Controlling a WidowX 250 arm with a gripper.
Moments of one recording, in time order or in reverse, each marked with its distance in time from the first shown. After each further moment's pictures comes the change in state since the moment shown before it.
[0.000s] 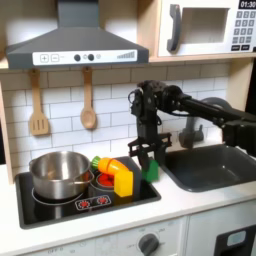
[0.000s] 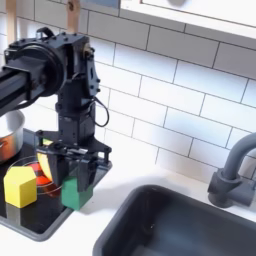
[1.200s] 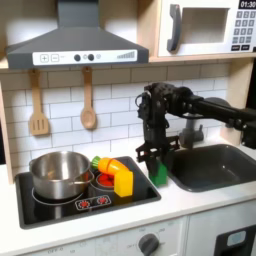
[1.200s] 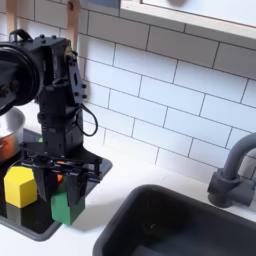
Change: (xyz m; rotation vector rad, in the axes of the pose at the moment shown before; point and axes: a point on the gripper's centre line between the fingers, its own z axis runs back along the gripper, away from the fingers) arm -0.026 -0.005 0.002 -0.025 -0.015 0.050
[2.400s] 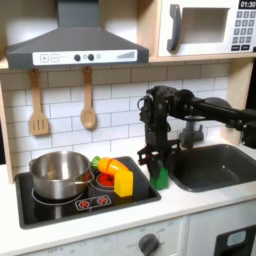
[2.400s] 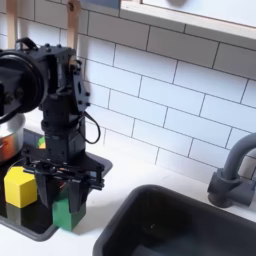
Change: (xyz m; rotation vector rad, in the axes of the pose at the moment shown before) arm -0.002 -0.002 -0.008 0.012 0.009 -0.005
